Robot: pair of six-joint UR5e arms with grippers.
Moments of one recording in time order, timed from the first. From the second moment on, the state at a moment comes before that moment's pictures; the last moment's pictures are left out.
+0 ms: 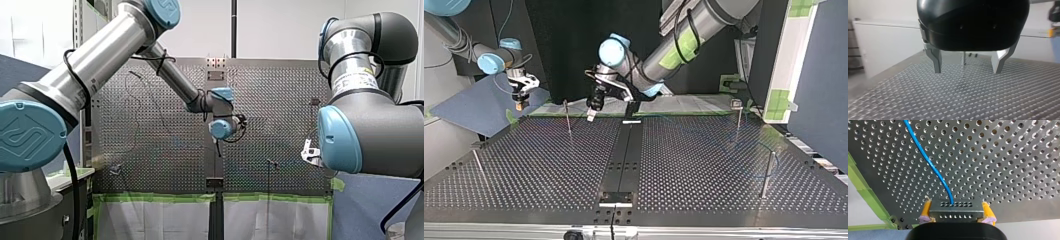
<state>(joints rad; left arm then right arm) -0.71 -2.25 -1.51 -2.37 -1.83 -1.81 1.55 -0.71 1.63 -0.72 1.28 1.78</state>
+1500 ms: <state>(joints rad) -0.68 -2.00 -1.91 -2.17 -1.89 -1.80 1.55 -0.71 1.63 -0.72 1.26 1.78</state>
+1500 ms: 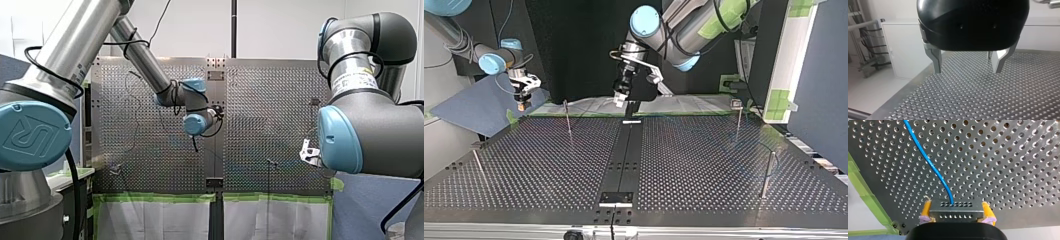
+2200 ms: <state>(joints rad) -0.66 -2.00 -2.08 -2.12 -1.98 -1.77 1.56 -0.71 1.63 -0.73 1.25 1.78</state>
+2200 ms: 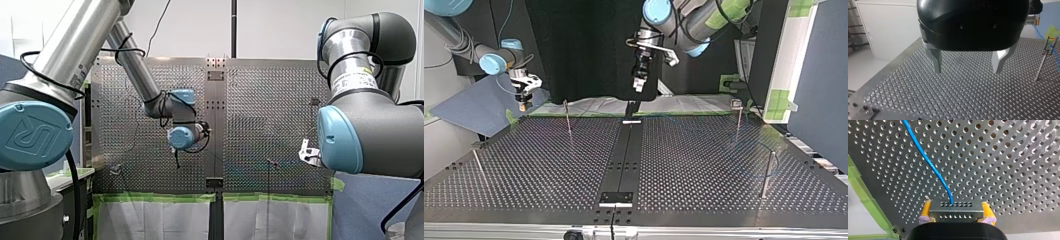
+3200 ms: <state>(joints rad) -0.64 -2.00 -2.33 -1.96 -1.91 -1.79 1.56 -0.71 1.63 -0.74 1.23 1.76</state>
